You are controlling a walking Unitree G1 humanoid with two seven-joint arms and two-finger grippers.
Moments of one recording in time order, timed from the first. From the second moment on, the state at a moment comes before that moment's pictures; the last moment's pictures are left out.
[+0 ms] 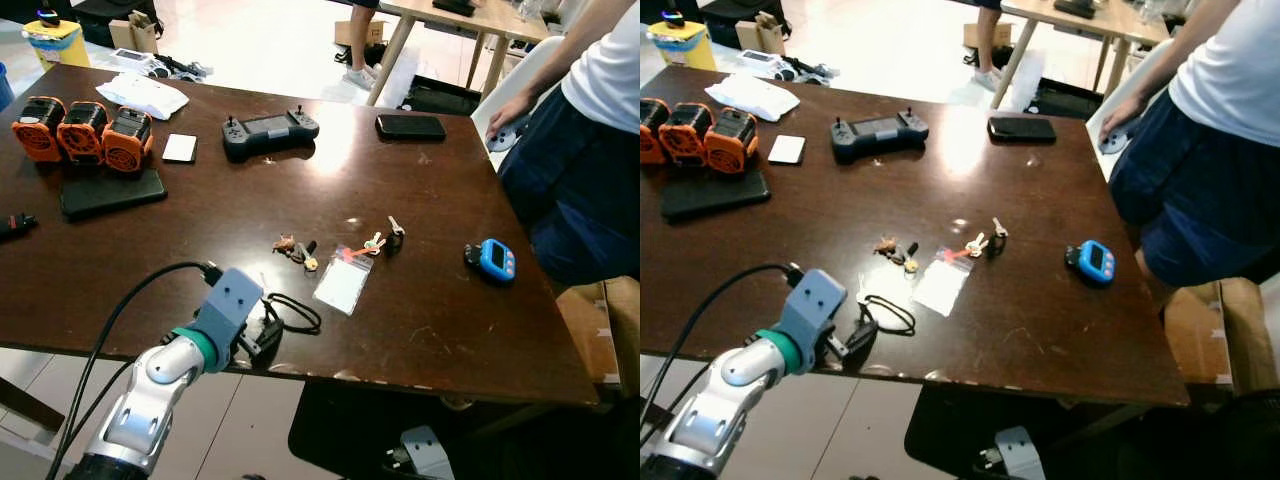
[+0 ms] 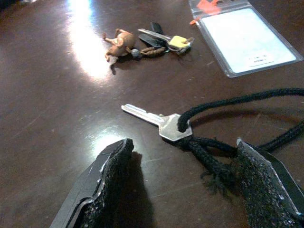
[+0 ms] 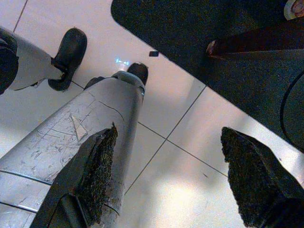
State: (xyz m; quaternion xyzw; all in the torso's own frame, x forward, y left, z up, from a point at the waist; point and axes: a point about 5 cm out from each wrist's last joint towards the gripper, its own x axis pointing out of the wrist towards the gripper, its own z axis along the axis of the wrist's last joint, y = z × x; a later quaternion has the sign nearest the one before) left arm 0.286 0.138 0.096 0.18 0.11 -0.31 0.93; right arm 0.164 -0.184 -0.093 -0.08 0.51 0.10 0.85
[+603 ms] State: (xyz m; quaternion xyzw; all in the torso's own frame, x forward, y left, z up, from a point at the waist) left arm 0.276 0.114 0.091 0.18 0.17 -0.35 0.90; right arm 0.164 -0.184 -0.093 -0.08 0.51 0.10 0.85
